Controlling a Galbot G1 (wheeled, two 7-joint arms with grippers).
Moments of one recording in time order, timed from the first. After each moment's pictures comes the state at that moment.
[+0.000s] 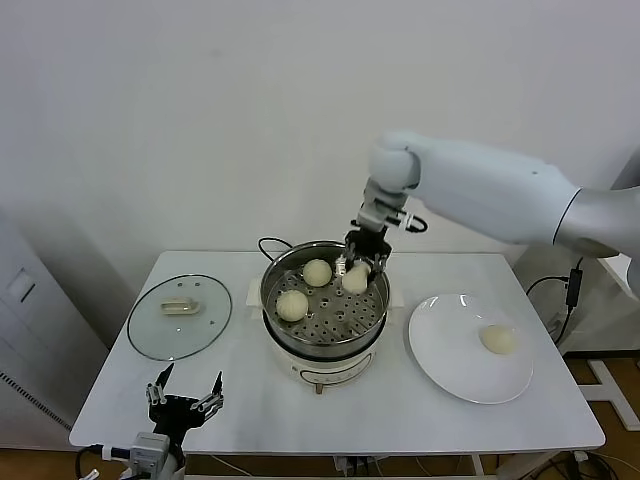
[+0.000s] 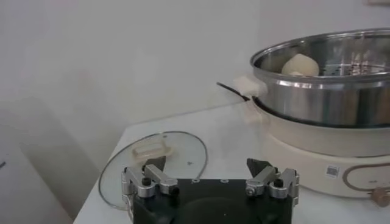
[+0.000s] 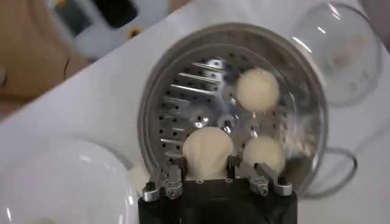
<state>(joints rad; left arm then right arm) 1.66 -1.61 -0.61 -2.24 0.27 0.37 0.18 0.66 1.13 -1.31 1.26 0.13 0.52 -1.29</state>
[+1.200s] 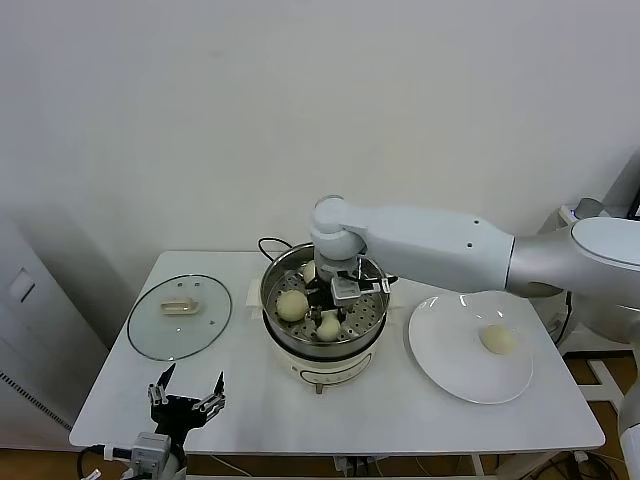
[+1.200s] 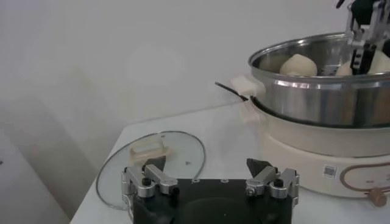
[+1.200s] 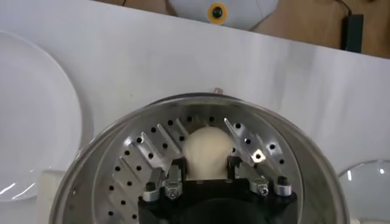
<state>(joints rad) 1.66 -1.61 -0.61 -2.24 0.26 0.37 0.18 0.50 1.21 -1.26 1.37 -0.25 0.71 -1.18</state>
